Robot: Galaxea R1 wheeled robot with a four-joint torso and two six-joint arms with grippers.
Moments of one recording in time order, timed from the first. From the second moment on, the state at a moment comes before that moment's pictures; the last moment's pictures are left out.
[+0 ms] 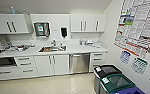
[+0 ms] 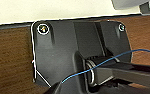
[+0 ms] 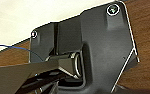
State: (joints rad) left arm 1.45 2.69 -2.26 -0.07 0.04 0.08; right arm -1.58 2.72 -2.26 -0.03 0.13 0.09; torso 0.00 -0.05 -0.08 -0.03
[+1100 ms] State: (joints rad) left arm 1.45 2.69 -2.26 -0.07 0.04 0.08; right arm -1.58 2.72 -2.26 -0.04 0.13 0.09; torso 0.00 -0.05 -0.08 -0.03
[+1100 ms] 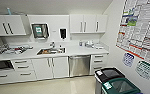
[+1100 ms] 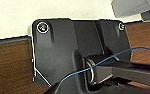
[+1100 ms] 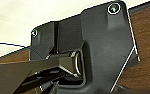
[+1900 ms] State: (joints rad) left arm 1.46 2.69 -2.27 -0.07 0.04 0.08; right arm -1.59 2.72 -2.26 -0.04 0.13 0.09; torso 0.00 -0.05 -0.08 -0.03
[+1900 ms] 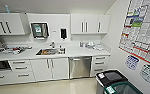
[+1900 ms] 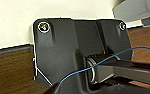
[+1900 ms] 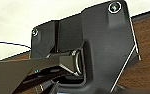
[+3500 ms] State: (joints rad) left arm 1.45 2.69 -2.26 -0.07 0.04 0.08; right arm -1.58 2.73 -2.27 -0.04 0.13 0.09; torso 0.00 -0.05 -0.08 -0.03
